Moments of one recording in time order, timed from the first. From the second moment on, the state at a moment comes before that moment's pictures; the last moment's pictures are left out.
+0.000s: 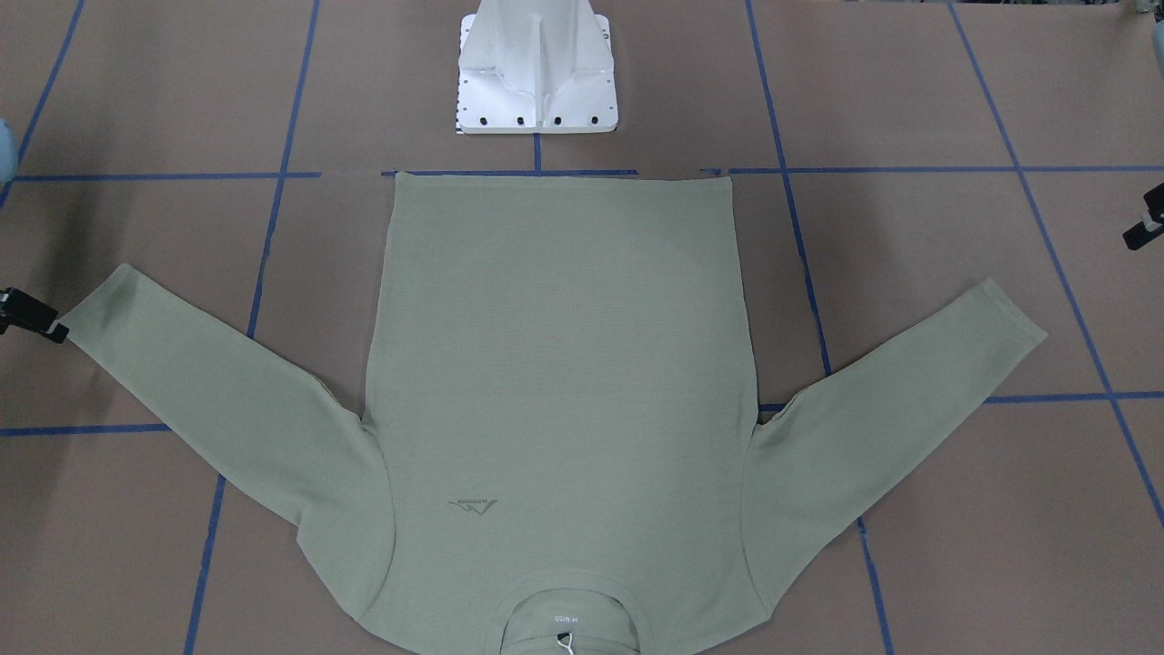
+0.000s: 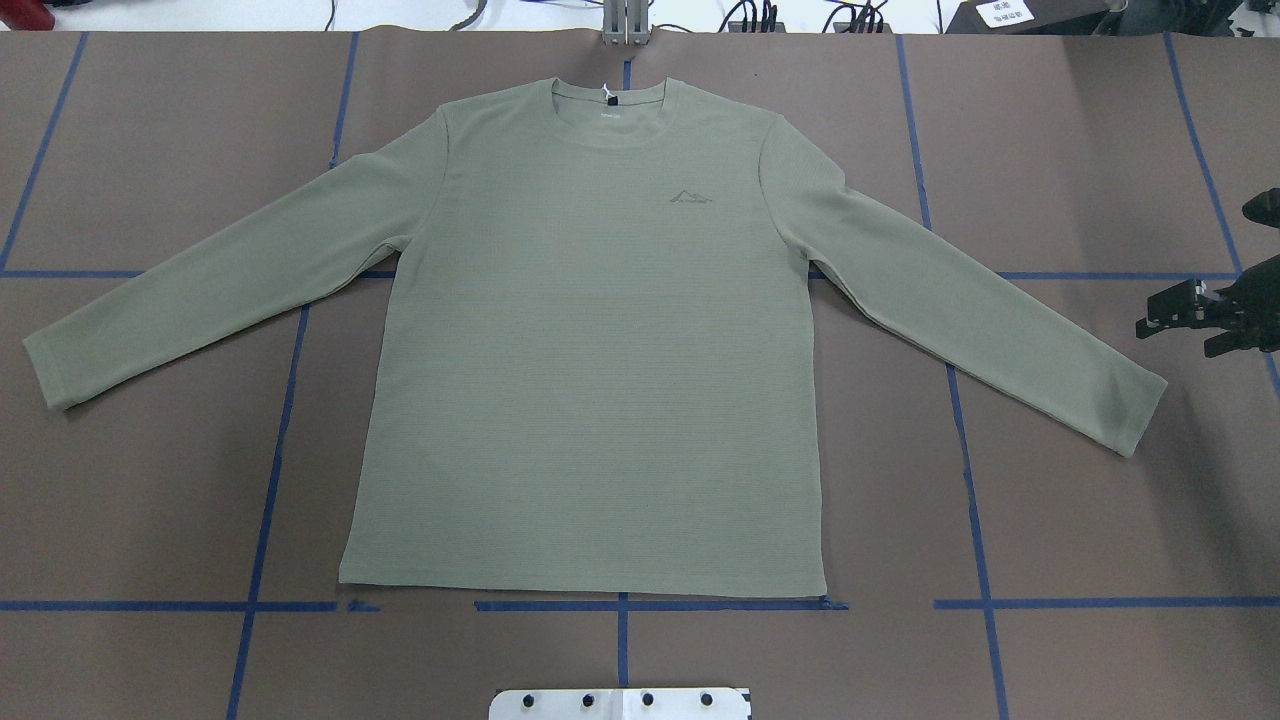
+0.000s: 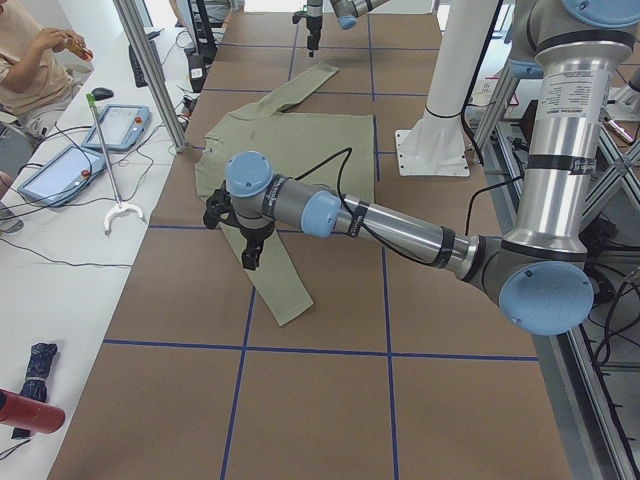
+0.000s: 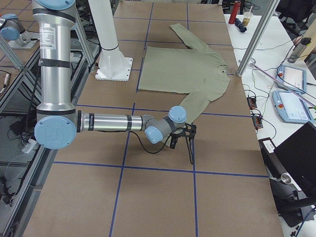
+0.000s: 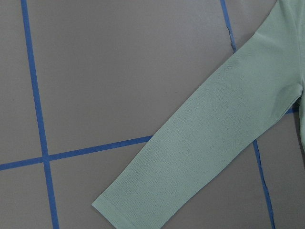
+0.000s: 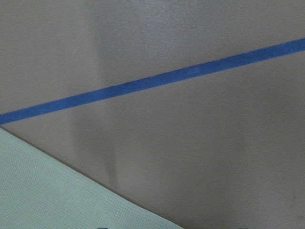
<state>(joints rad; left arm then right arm) -1.47 -1.66 -1.79 -1.61 -2.51 -0.14 1.13 -1.61 1.52 -0.95 2.32 0.91</state>
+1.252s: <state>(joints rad) -1.47 -1.65 -1.80 -1.61 -2.51 -0.14 1.08 -1.61 1.47 -0.94 2.31 0.91</state>
